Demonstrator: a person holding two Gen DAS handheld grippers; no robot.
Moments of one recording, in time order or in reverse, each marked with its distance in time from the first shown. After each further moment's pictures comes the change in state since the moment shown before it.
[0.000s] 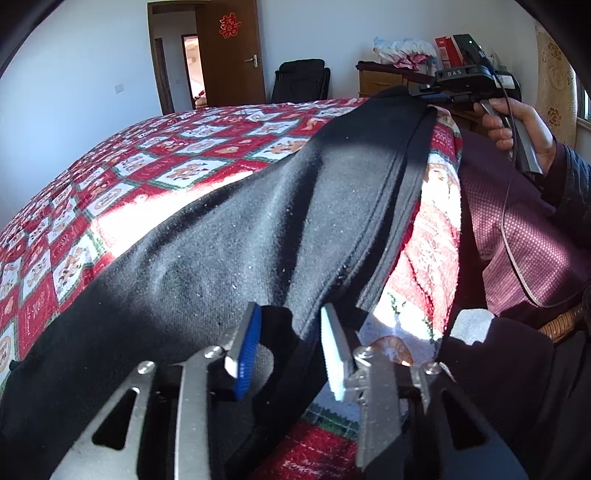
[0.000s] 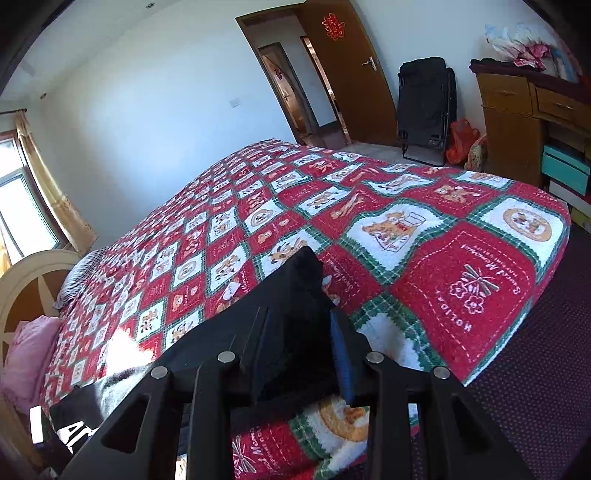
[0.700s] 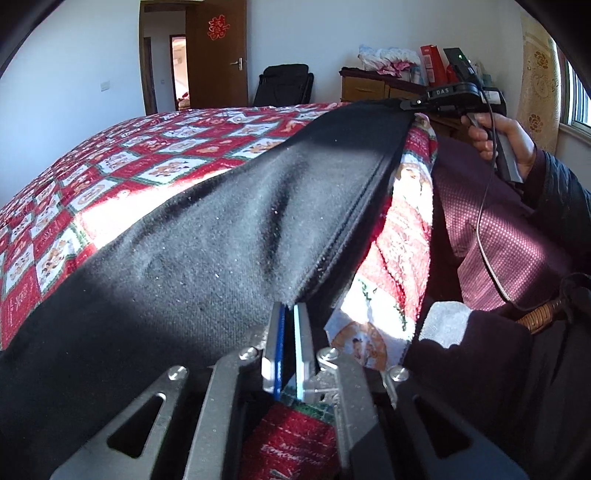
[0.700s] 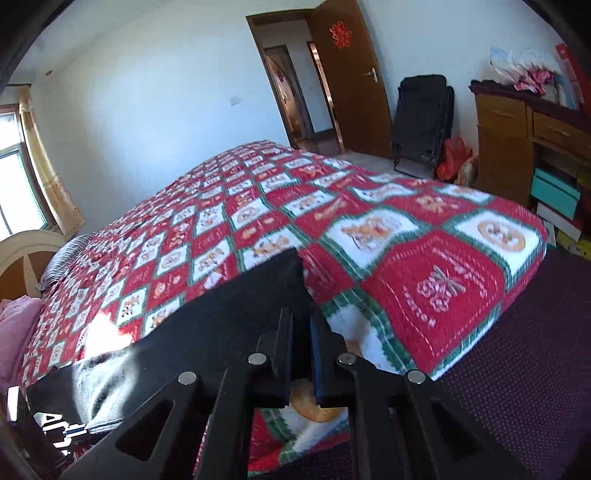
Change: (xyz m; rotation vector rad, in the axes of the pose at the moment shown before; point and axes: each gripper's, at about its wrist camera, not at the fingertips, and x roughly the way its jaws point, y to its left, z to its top) left arm -0.006 -0.003 -0.010 -0.002 -0.017 -0.094; right arm -0.012 -0.009 -0.011 -0.062 0.006 -0.054
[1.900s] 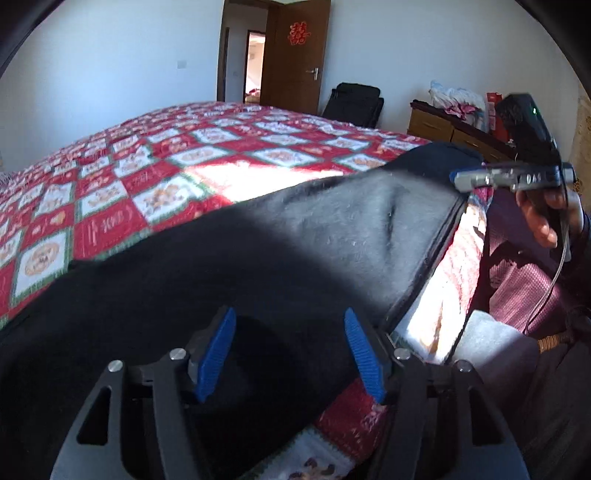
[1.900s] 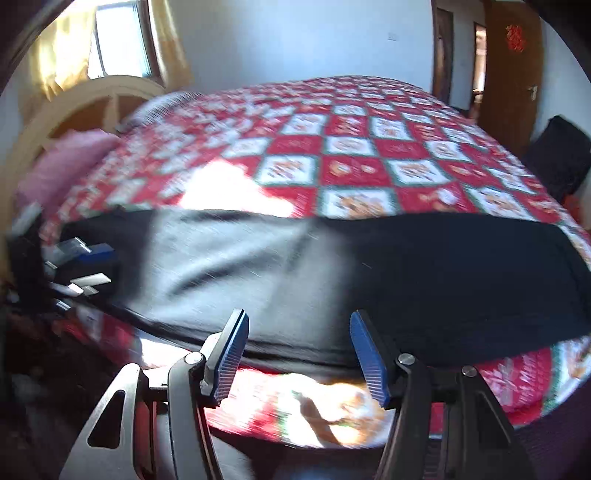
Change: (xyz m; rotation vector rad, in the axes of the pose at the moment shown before) left arm -0.049 0.070 -0.045 -0.244 -0.027 0.127; right arm 0.016 0.194 -0.073 -0.467 0.285 0.350
